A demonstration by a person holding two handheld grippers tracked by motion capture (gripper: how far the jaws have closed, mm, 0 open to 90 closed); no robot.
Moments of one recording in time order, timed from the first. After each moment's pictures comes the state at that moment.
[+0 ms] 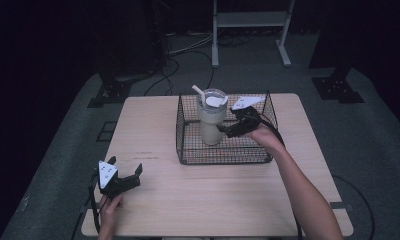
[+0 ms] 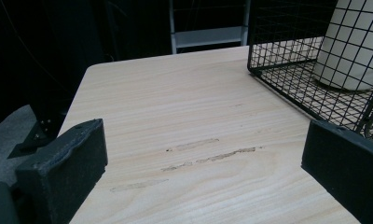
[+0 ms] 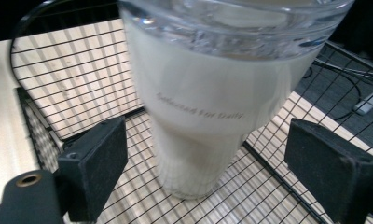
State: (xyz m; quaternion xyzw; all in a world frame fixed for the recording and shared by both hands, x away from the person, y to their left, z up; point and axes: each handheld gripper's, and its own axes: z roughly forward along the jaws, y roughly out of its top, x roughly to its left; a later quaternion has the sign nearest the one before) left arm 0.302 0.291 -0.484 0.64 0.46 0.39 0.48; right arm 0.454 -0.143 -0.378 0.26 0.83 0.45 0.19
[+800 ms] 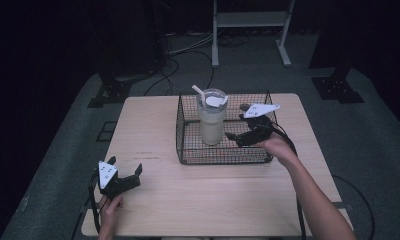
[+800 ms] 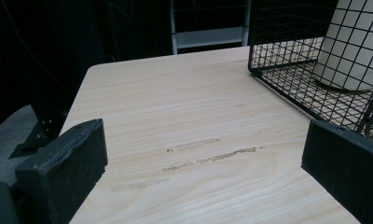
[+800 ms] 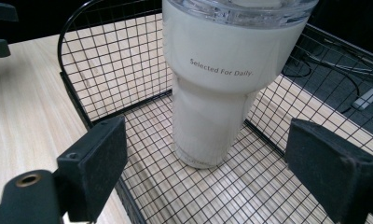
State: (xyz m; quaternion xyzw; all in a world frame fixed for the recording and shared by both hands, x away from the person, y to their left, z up) left arm 0.301 0.291 -0.484 0.64 0.45 0.39 0.47; right arm 0.415 -0.168 -0.370 0.27 0.83 0.46 0.19
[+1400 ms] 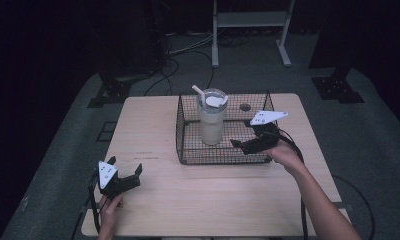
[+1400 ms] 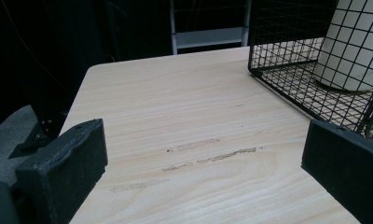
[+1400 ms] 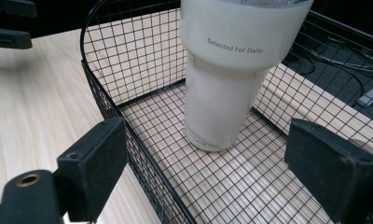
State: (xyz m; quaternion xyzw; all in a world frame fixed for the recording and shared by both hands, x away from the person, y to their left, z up) left arm 0.302 0.291 -0.484 0.64 0.46 0.39 0.48; right arm 0.392 -0.181 -0.373 0.27 0.82 0.46 0.18
